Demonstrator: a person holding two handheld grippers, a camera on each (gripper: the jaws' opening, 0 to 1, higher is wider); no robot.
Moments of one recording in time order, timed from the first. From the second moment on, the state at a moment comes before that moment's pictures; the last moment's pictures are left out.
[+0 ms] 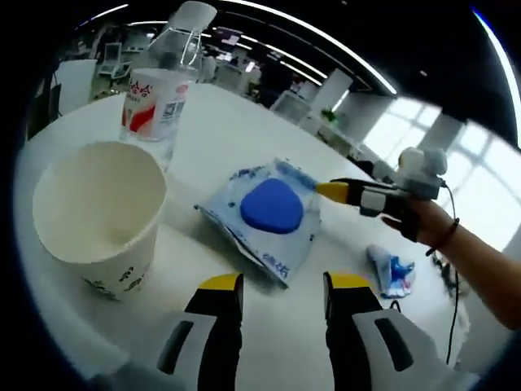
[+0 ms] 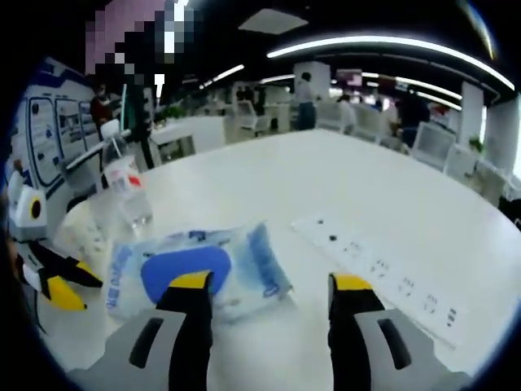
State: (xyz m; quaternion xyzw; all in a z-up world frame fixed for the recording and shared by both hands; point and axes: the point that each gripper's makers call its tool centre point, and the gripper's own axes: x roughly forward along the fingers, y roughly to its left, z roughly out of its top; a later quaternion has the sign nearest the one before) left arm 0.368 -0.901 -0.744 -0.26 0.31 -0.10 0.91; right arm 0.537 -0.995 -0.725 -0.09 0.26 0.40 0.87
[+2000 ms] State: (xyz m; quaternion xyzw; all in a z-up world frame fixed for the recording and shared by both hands) left arm 0.390 -0.882 -0.704 -0.25 0.32 -0.09 0.91; right arm 0.497 -1.029 -0.698 -0.14 0.28 0.42 0.85
